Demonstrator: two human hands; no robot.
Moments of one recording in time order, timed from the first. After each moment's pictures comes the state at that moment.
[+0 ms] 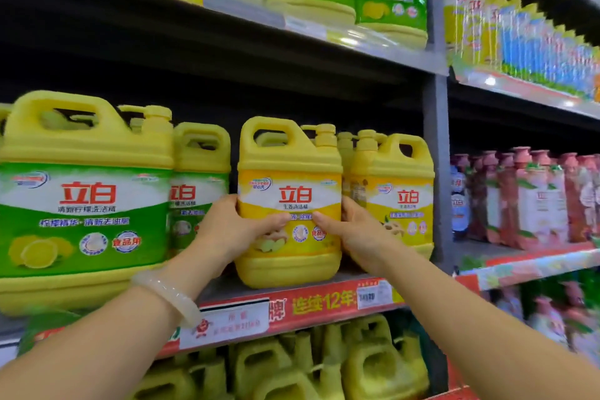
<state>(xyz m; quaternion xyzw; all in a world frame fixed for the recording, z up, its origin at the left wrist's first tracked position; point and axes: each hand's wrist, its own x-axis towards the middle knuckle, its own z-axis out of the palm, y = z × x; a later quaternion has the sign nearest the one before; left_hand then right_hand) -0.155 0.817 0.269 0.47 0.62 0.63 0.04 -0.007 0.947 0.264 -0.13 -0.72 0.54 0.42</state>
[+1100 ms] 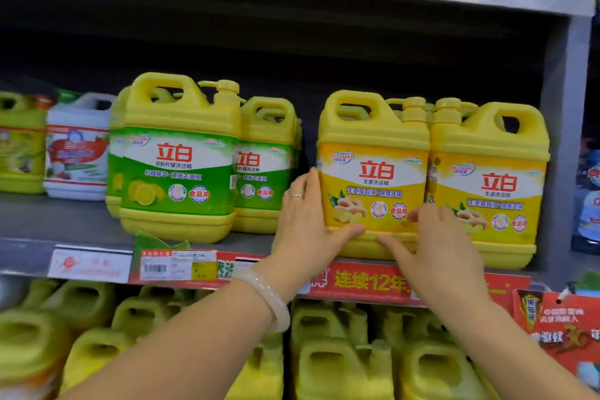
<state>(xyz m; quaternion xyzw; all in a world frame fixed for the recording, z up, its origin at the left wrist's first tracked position) -0.107 0.831 0.228 0.45 0.73 0.45 -0.24 0.025 0.928 0.223 -0.30 -0.83 -0.02 0.47</state>
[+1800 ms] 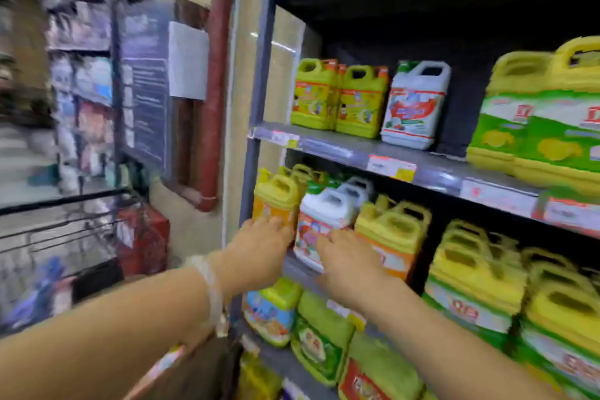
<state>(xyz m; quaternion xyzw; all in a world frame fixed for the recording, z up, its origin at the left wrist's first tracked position) -0.160 0.284 0.082 0.20 0.95 -0.06 -0.22 -0.128 0.440 0.109 0.17 -0.97 -0.09 0.13</state>
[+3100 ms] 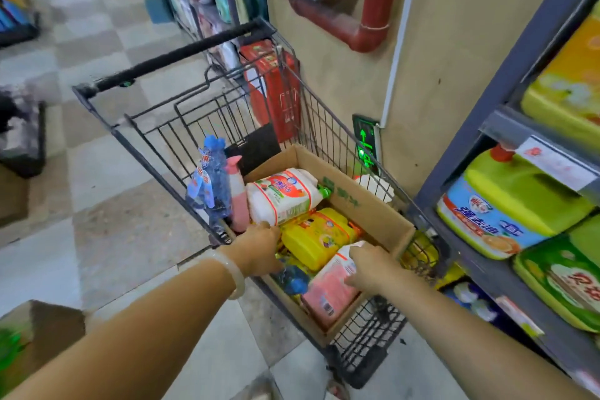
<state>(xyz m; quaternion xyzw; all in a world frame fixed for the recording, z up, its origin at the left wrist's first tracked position) -0.303 -0.121 -0.220 -0.05 0.95 0.07 0.29 -0.348 0.090 -0.236 0.21 -0.92 0.00 -0.33</state>
